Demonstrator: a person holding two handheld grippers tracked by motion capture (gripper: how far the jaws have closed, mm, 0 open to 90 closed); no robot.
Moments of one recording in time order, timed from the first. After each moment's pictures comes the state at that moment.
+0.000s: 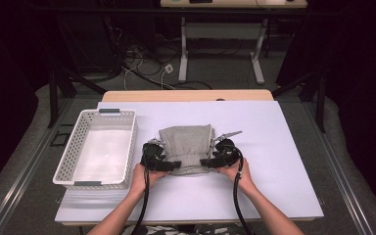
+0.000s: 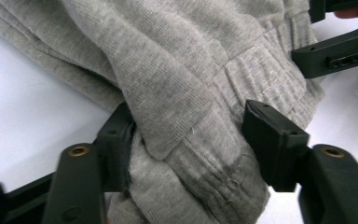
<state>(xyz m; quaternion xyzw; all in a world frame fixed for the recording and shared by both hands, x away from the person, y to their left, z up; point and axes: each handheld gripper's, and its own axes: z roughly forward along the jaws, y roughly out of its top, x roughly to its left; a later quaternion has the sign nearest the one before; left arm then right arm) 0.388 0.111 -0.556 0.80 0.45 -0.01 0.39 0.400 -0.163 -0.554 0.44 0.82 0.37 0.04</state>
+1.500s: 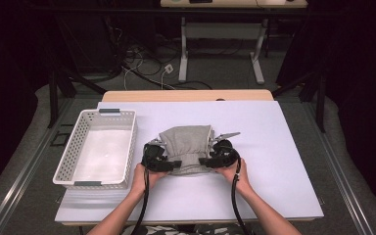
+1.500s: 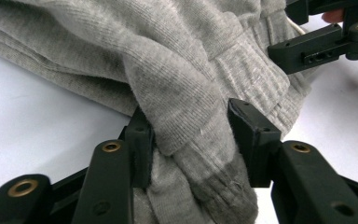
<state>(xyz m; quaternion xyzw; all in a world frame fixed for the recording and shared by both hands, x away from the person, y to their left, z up) 0.386 0.109 -0.556 0.81 0.42 0.00 0.40 0.396 -0.155 -0.552 0.44 0.81 0.38 0.06</state>
